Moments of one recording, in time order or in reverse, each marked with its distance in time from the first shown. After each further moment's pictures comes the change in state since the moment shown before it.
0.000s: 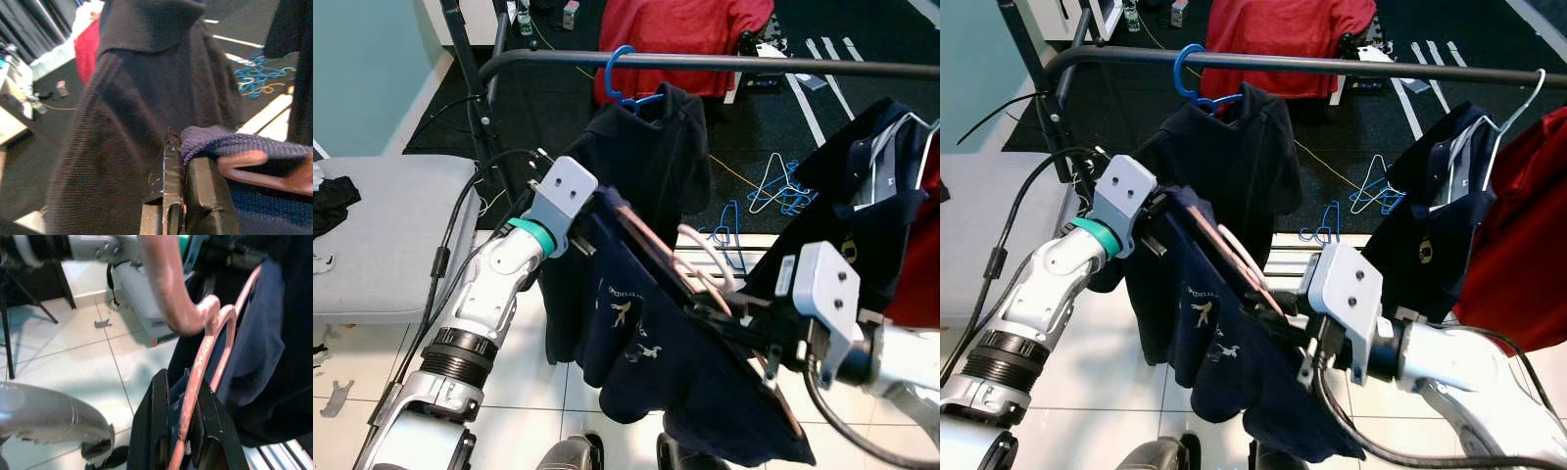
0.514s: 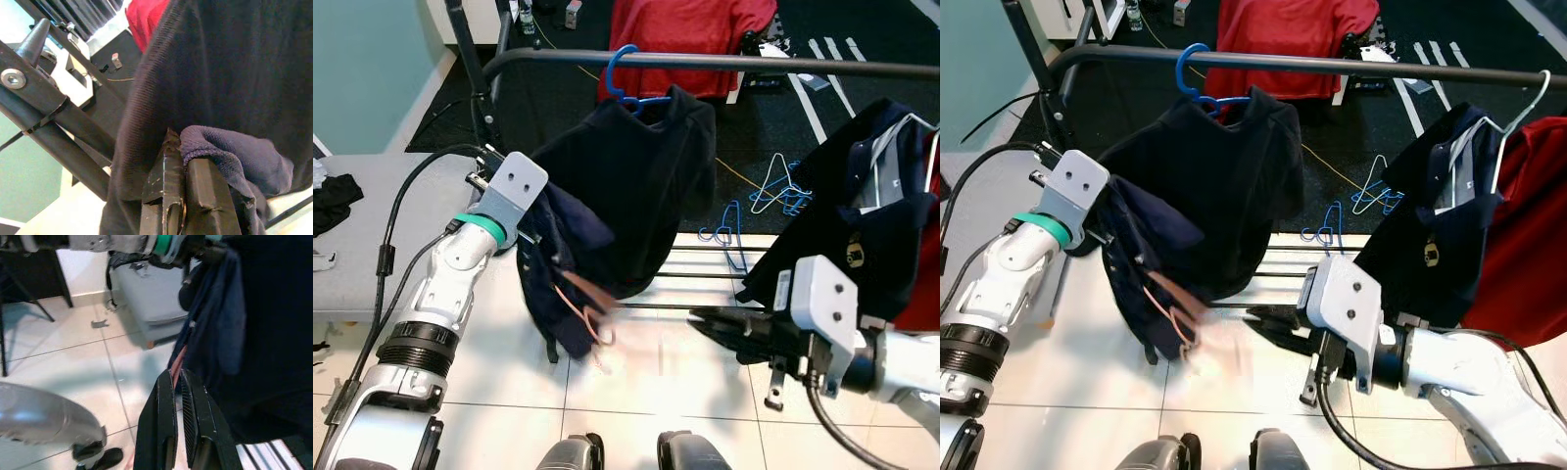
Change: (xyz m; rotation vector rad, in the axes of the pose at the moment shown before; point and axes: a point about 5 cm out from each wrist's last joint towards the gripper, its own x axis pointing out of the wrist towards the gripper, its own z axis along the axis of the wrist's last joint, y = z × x) left arm -0.017 0.045 -0.024 0.136 0.110 0.156; right arm -0.001 -0.008 0.009 -0.038 -0.030 -0.034
